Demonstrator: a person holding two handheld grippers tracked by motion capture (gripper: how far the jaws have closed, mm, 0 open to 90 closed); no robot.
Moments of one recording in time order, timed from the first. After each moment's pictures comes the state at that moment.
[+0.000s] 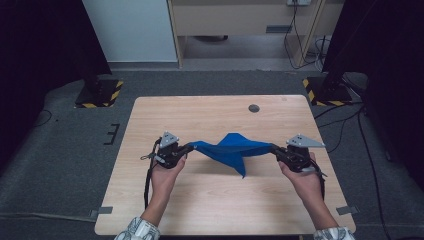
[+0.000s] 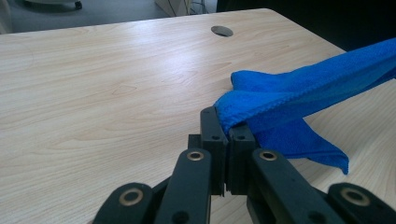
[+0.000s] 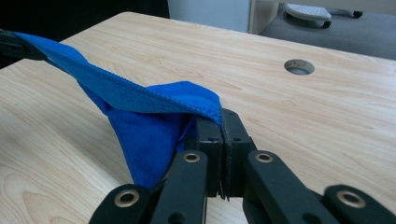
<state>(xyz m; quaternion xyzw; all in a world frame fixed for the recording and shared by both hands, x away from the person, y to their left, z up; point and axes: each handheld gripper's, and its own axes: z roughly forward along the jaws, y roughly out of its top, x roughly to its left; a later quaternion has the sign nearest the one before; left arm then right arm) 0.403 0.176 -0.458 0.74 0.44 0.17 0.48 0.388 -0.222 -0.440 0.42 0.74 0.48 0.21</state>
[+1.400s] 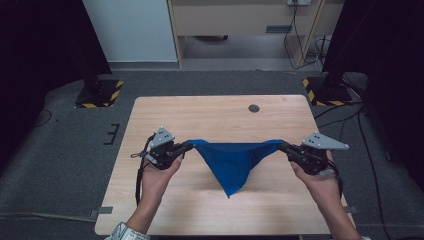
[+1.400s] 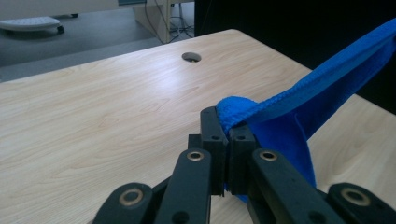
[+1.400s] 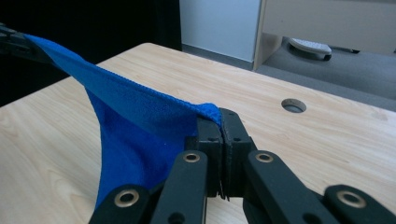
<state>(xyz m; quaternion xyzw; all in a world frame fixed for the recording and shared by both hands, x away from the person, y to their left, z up) 0.365 0.178 -0.387 0.75 0.39 0.17 0.51 0.350 -0.235 -0.379 0.38 0.74 0.51 0.23</state>
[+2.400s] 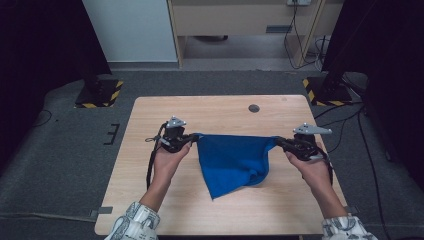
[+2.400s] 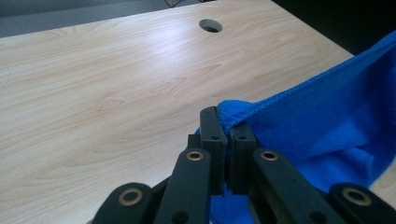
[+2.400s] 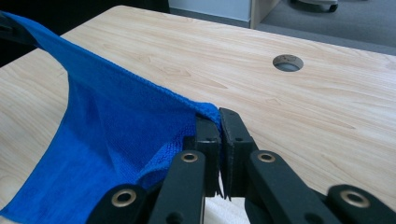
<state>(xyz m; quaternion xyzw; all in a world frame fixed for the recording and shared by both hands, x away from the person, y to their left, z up) 0.441 0.161 -0.425 0.77 0.44 0.13 0.44 0.417 -0.242 -0.427 0.43 0.75 0.46 0.18</state>
